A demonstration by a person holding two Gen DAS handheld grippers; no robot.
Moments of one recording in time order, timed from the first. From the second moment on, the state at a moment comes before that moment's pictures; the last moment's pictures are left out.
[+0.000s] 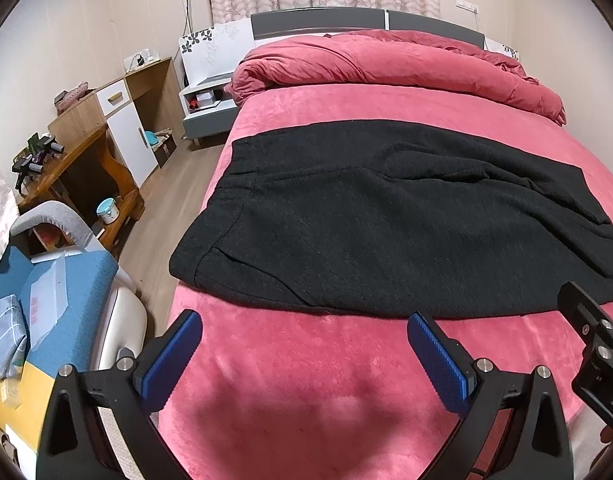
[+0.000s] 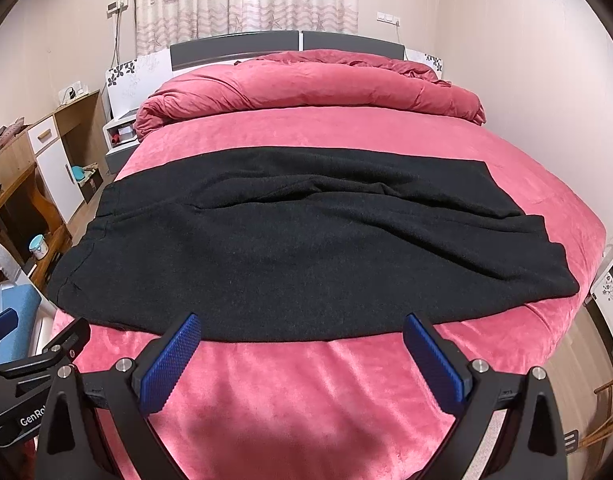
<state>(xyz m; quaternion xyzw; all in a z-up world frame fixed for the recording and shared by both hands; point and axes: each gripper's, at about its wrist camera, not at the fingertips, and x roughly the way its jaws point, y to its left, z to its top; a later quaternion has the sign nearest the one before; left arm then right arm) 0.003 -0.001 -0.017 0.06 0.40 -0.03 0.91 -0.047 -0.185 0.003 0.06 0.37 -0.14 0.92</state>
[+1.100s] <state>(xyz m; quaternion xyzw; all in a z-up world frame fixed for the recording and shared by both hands) 0.008 0.002 -0.028 0.06 0.43 -0.03 0.90 -0.045 -0.184 -0.003 0.06 0.38 -0.14 0.91</state>
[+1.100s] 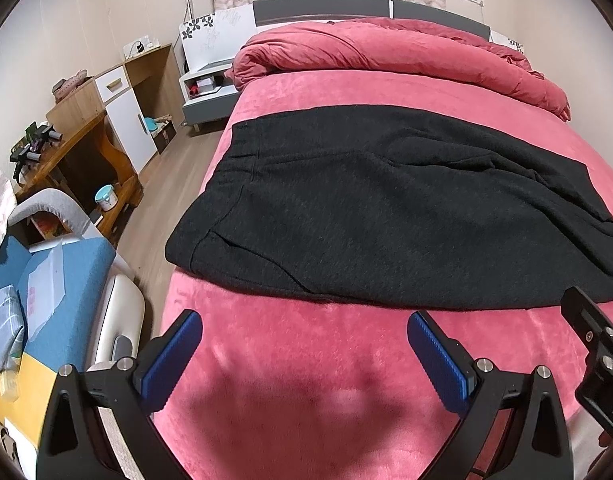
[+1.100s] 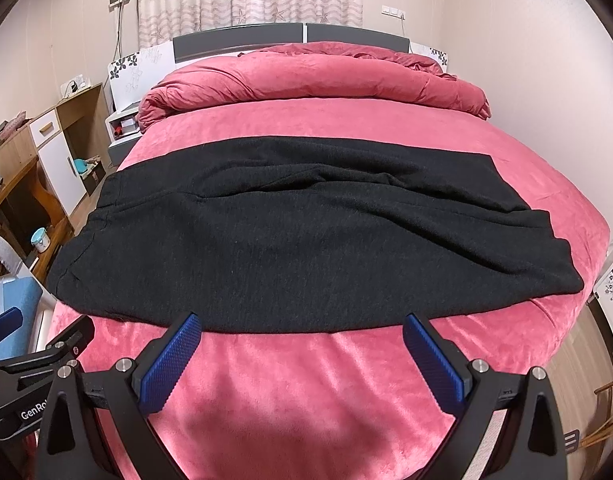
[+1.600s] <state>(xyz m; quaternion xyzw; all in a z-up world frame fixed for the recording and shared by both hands) 0.014 0.007 -0.035 0.04 0.45 -0.05 0.89 -0.044 -0.184 -0.009 0.07 0.39 -0.13 0.91</state>
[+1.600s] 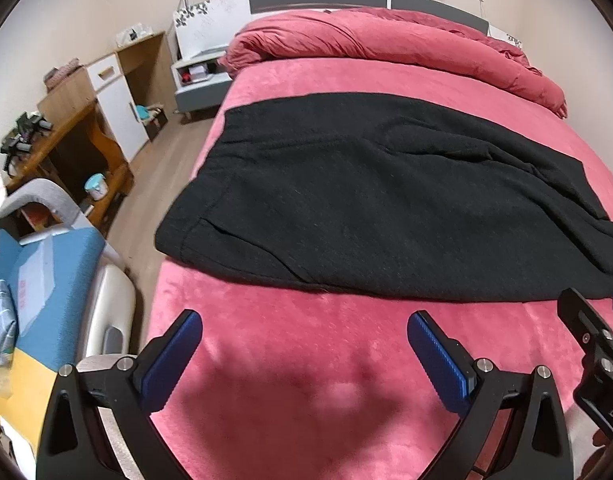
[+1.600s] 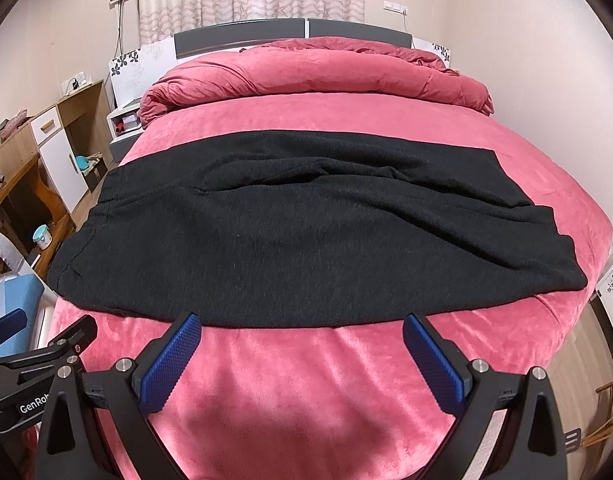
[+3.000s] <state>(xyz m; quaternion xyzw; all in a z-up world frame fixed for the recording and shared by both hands) 0.117 0.124 -0.101 -0.18 0.48 -0.03 0.86 -0.122 -0.510 -0.091 0.38 0.35 -0.29 0.81</state>
